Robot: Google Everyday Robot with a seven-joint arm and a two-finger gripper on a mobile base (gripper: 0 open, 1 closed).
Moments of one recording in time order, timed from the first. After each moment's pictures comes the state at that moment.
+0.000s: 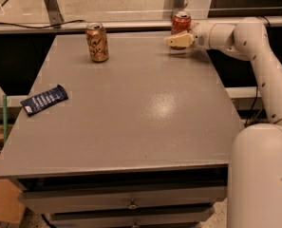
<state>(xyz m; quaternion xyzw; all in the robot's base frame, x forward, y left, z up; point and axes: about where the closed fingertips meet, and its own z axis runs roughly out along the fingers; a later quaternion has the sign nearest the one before) 0.868 -0.167 0.866 -0.32 0.71 0.23 0.59</state>
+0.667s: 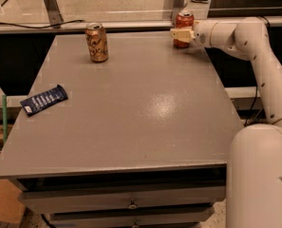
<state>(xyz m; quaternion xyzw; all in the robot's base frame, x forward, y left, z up) 0.878 -0.174 0.874 -0.31 0.70 0.23 0.60</state>
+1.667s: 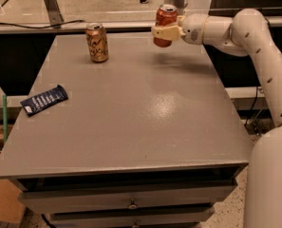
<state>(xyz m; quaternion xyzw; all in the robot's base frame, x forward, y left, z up) 0.798 -0.093 0.924 -0.38 0.63 0.34 0.58</state>
